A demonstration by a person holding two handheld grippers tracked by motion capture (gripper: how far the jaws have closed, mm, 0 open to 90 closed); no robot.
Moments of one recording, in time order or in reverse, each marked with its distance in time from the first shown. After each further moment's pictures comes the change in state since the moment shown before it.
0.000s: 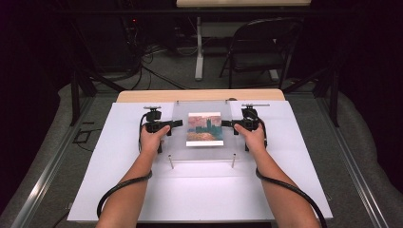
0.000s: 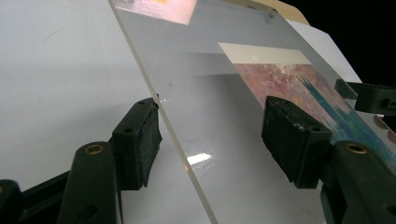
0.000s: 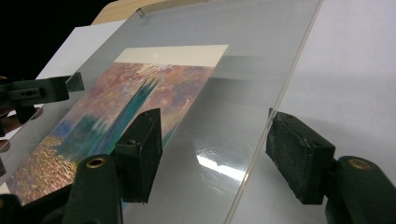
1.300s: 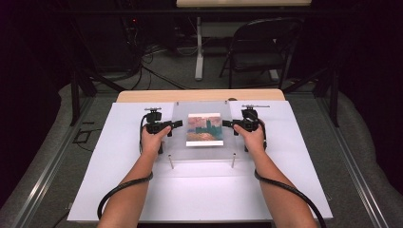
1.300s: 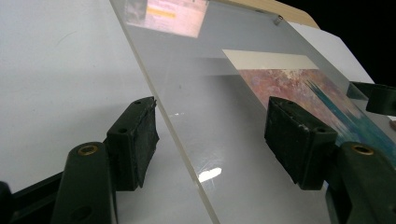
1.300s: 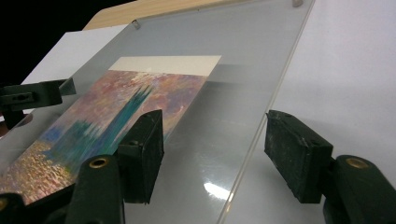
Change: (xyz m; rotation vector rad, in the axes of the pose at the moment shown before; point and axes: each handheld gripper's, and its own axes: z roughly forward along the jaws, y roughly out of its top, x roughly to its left) left arm 0.001 -0.006 0.003 -0.031 0.033 0.007; right arm 0.000 -0.004 0.001 -0.033 -0.038 -0.023
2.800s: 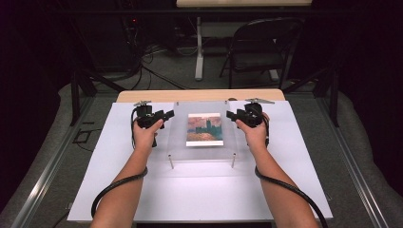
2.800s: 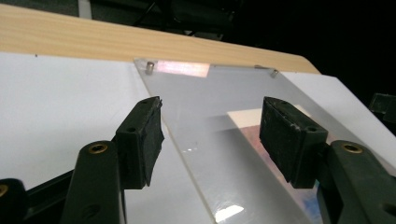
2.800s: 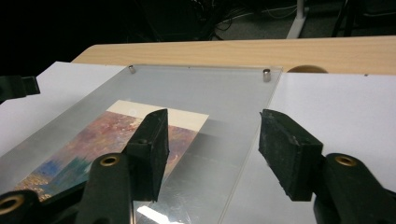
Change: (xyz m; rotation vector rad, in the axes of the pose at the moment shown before) left arm 0.002 0.018 -0.028 -0.156 0.055 0.060; right arm 0.014 0.018 -0.022 -0.169 -0.087 -0.122
